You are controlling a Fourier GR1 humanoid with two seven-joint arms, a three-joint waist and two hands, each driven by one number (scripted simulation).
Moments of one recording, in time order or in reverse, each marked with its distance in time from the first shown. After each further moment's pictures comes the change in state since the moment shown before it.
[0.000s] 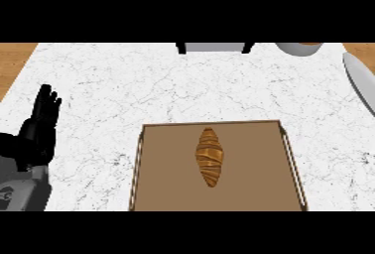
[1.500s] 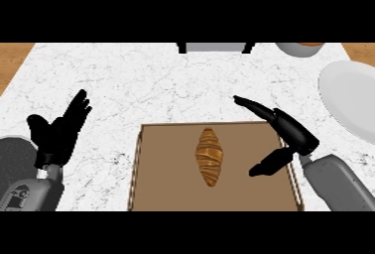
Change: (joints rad) left arm -0.013 -0.019 -0.090 -0.046 -0.050 -0.120 0.271; right arm -0.214 0.124 0.413 0.372 0.354 0.426 -0.185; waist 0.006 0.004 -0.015
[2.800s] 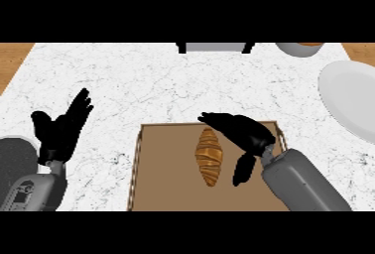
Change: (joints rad) left arm -0.027 -0.061 0.077 0.048 -0.069 -0.070 -0.001; right arm -0.095 0.162 0.117 -0.040 0.425 0.254 0.426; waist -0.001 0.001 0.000
